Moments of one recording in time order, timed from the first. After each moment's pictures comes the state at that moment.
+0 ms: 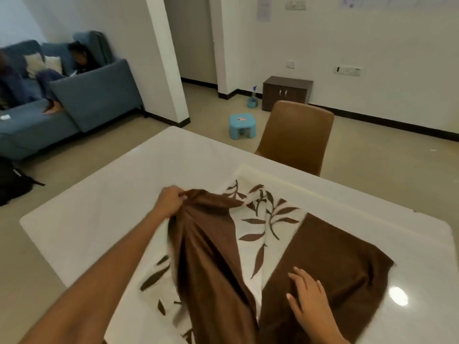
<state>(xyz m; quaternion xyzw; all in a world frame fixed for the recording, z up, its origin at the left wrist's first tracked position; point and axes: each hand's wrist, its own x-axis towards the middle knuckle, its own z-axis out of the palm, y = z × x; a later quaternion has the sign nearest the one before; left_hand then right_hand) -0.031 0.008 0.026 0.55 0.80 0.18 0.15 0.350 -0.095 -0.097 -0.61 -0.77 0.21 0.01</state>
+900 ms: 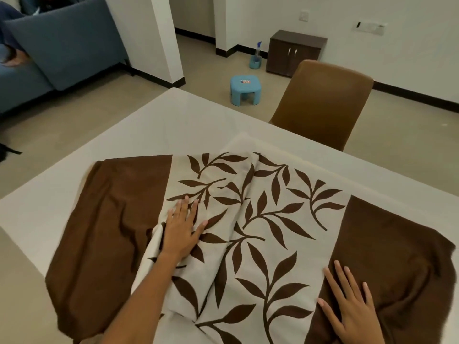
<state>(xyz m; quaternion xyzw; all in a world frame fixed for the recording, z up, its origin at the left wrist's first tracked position) -0.118 -0.008 -0.172 0.65 0.75 0.07 0.09 0.314 -0.075 -0.156 -0.64 -0.75 0.09 -0.08</state>
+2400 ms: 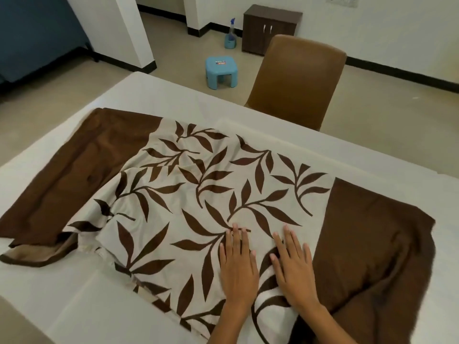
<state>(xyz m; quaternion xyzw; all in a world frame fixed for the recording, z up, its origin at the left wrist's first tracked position) 0.110 -0.064 -0.172 0.62 0.76 0.15 0.14 0.251 -0.048 -0.172 -0.64 -0.76 0.14 0.07</state>
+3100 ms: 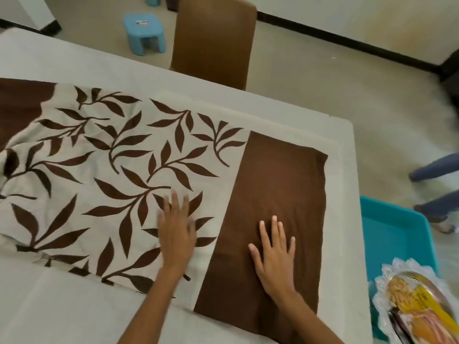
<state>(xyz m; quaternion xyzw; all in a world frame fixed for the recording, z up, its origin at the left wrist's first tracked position) 0.151 -0.099 -0.163 0.67 0.71 0.18 0.12 0.373 -0.173 -0.156 -0.76 -0.64 0.11 0.03</state>
